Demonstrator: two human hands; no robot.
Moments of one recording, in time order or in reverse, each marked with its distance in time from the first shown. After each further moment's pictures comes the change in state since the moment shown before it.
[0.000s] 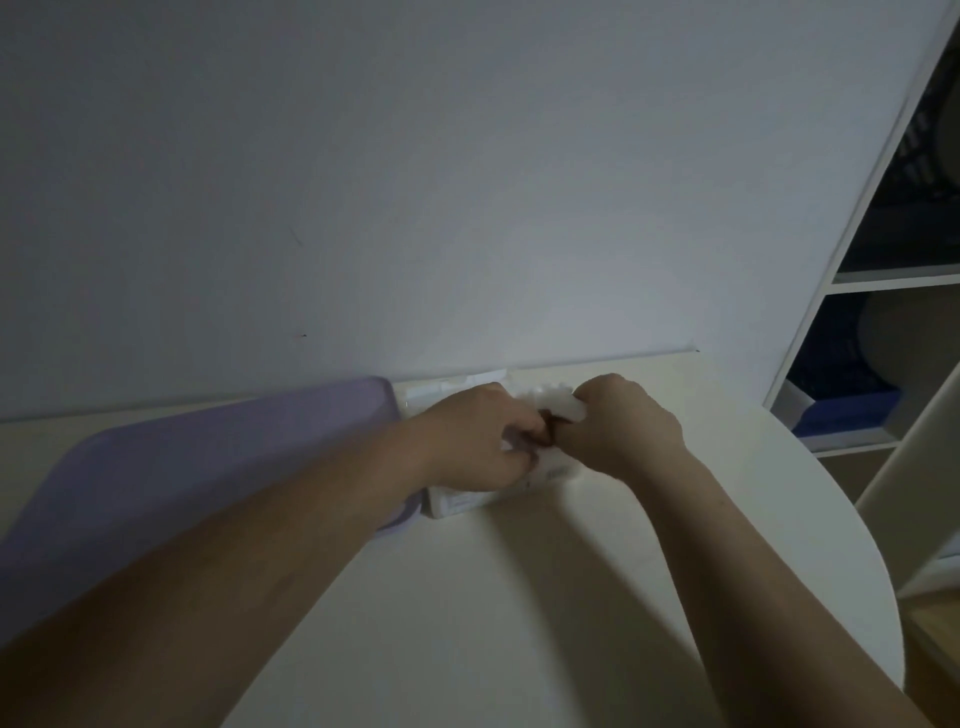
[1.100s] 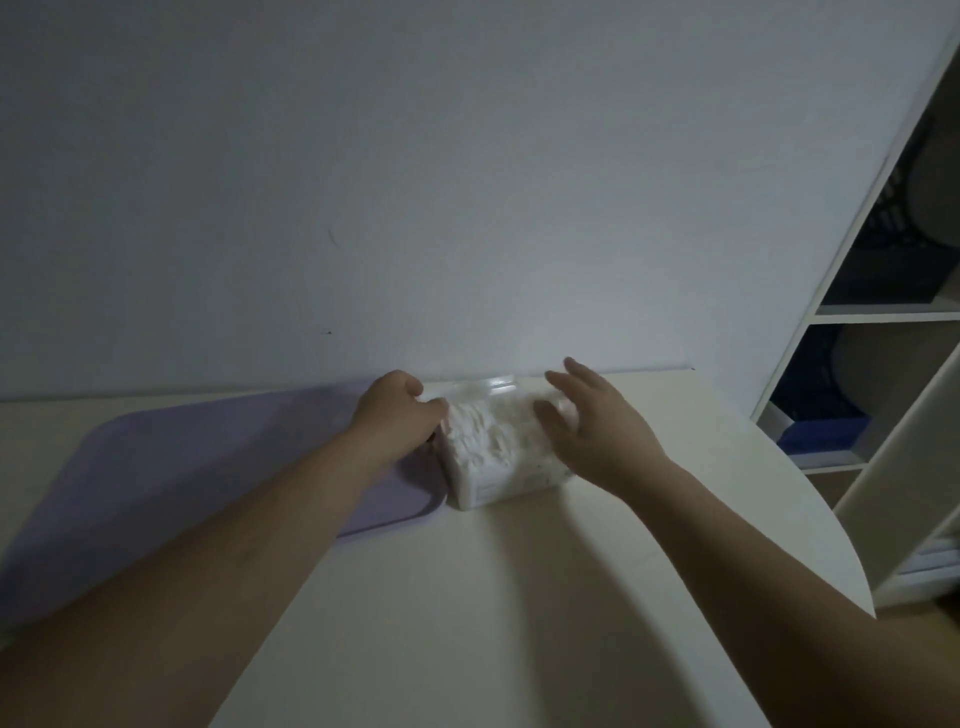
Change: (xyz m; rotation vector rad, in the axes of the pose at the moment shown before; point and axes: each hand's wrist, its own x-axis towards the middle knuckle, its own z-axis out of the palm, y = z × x) left_hand -0.042 -0.070 -0.014 -0.637 0.531 -0.720; right_hand -0.014 -0.019 0.016 0.039 0.100 -0.307
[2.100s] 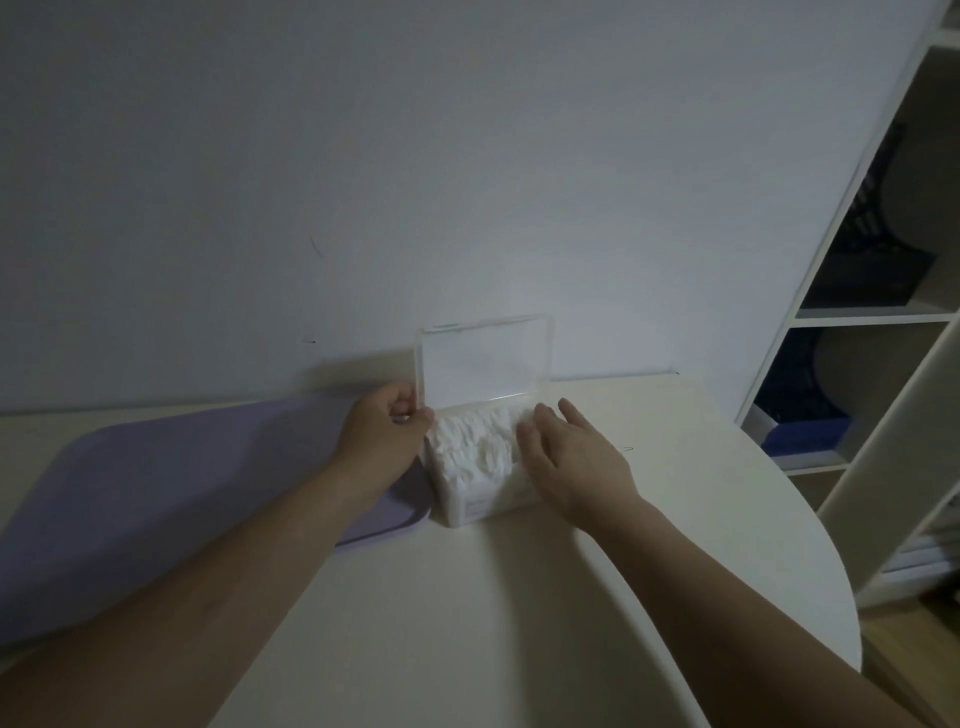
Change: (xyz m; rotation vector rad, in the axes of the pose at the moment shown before) left_hand -0.022 -0.004 0.005 -0.169 0.049 0.163; right_hand -0.018 -0.003 0.019 -0.016 -0.131 0.123
